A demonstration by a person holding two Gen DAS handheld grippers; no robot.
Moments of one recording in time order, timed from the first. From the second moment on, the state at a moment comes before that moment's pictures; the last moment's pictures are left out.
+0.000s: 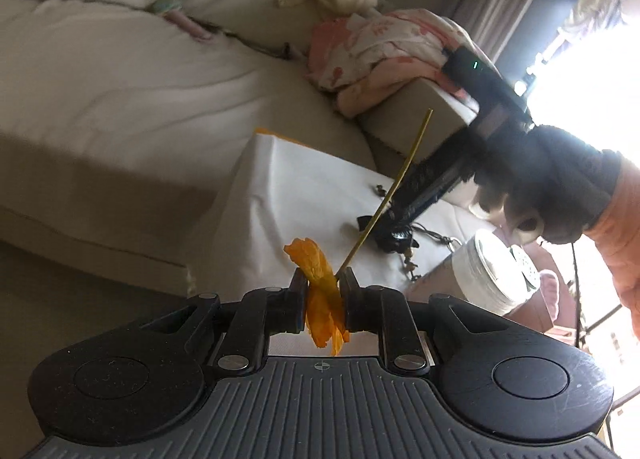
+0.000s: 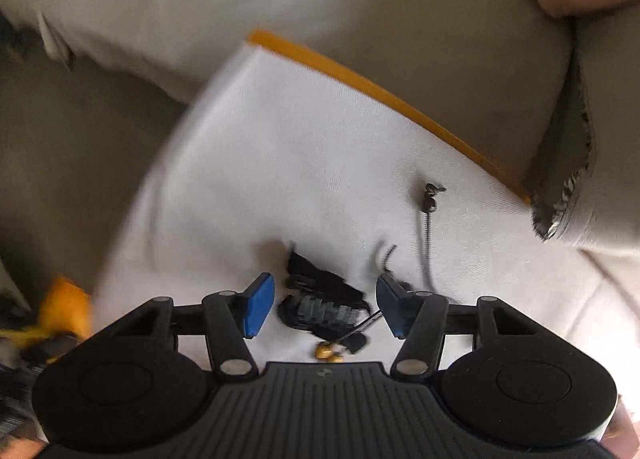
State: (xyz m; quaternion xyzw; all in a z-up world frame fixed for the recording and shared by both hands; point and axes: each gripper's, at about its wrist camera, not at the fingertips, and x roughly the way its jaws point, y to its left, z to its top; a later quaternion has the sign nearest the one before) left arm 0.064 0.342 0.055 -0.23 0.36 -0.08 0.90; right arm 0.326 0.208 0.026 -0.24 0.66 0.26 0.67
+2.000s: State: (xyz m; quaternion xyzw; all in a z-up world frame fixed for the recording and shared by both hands) left arm 0.244 -0.076 0.086 0.07 0.39 -0.22 0.89; right arm 0.193 -0.252 0.166 0.03 0.37 0.14 0.92
